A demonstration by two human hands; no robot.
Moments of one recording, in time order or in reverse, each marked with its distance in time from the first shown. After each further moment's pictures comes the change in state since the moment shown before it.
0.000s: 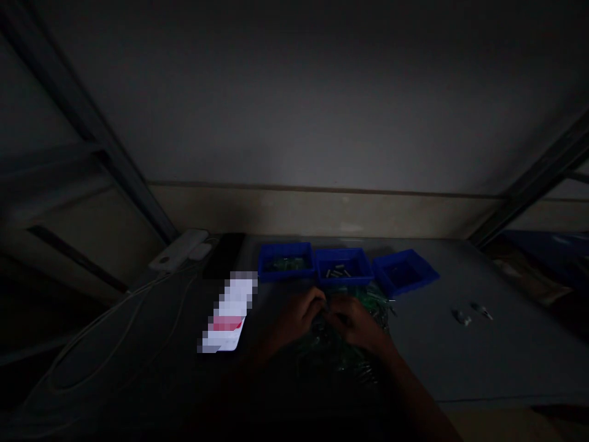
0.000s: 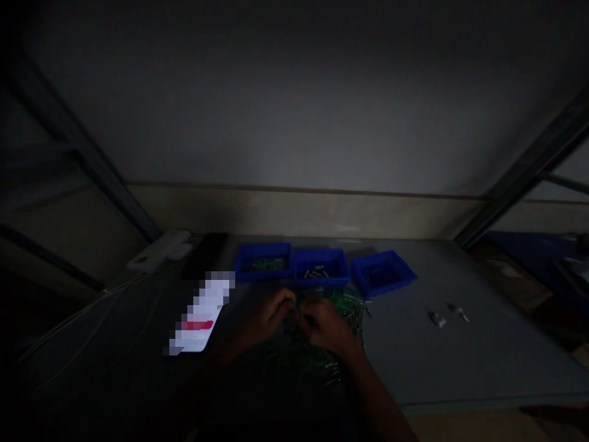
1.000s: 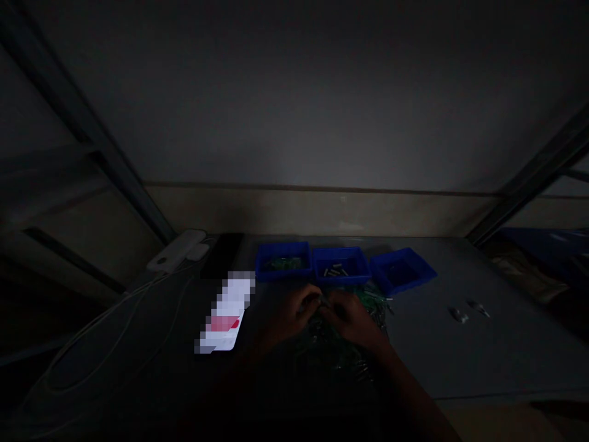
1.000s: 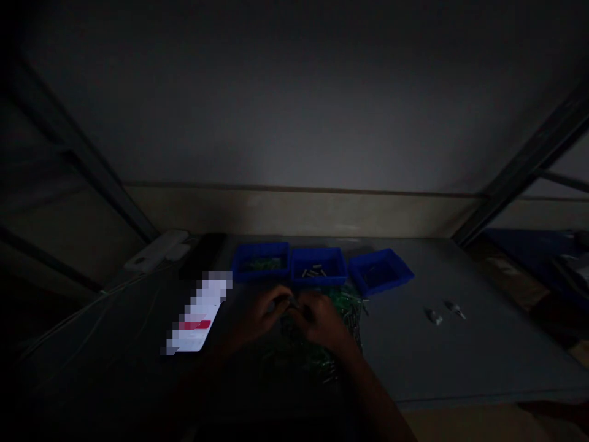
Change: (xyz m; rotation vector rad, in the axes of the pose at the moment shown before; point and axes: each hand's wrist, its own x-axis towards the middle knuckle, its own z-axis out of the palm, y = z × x) left_hand 0.002 0.000 -0.004 -0.024 0.032 0.031; right_hand -0.001 0.000 0.001 0.018 0.116 0.114
